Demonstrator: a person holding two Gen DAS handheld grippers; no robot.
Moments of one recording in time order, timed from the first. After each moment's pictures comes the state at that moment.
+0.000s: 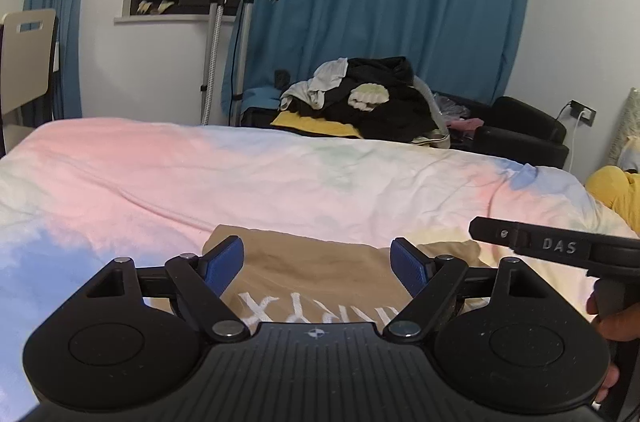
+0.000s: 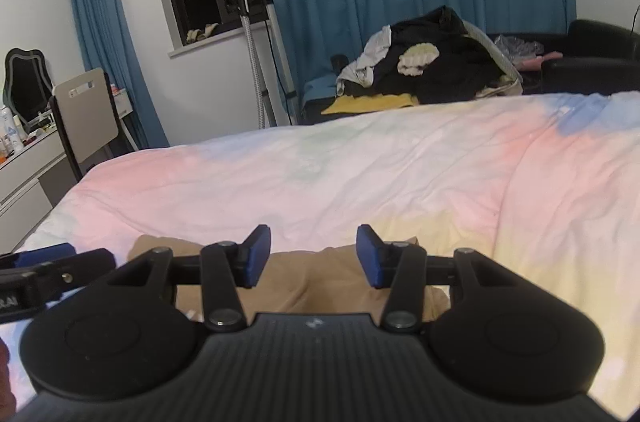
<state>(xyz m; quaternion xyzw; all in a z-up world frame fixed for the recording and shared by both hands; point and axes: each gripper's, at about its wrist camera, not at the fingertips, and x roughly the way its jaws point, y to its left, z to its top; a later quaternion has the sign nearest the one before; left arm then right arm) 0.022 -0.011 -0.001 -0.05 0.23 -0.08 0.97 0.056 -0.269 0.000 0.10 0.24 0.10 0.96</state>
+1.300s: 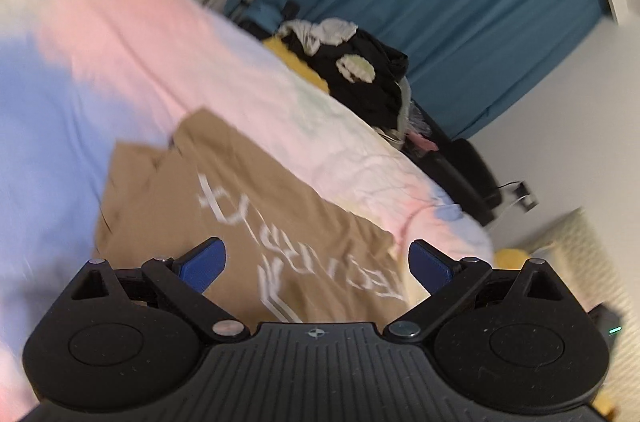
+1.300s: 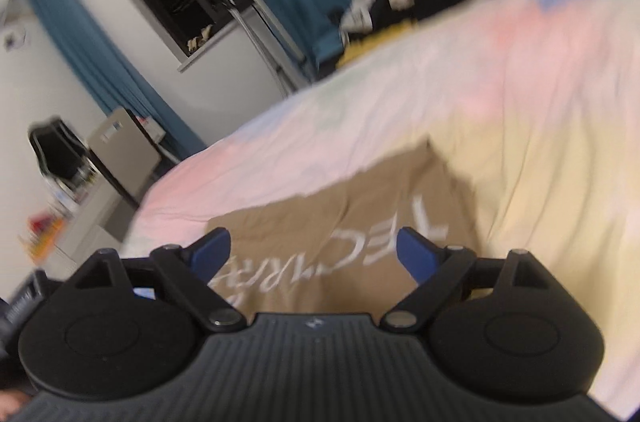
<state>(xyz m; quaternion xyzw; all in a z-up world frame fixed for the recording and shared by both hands) 0.012 0.040 -0.029 -0.34 0.34 -0.15 0.86 0.018 -0.306 -0.015 0.32 0.33 0.14 0.88</state>
